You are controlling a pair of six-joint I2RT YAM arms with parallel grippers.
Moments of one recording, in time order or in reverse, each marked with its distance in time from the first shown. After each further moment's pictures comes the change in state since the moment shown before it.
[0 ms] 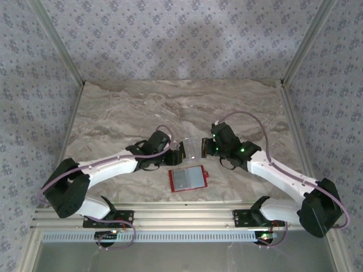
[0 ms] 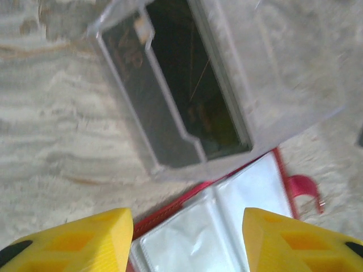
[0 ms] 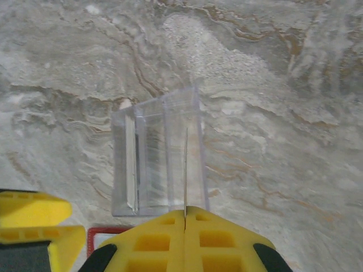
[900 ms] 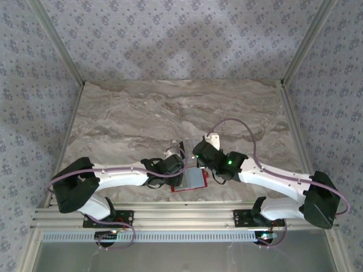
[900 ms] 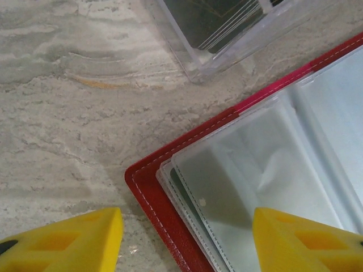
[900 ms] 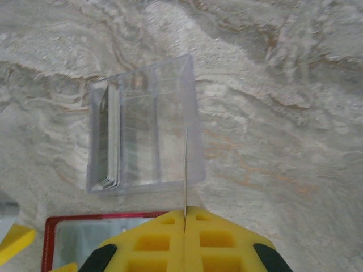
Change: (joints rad) left arm -0.236 0.077 -0.029 -0.114 -0.288 0.015; right arm 0.257 0.039 -0.008 -0.065 0.303 0.098
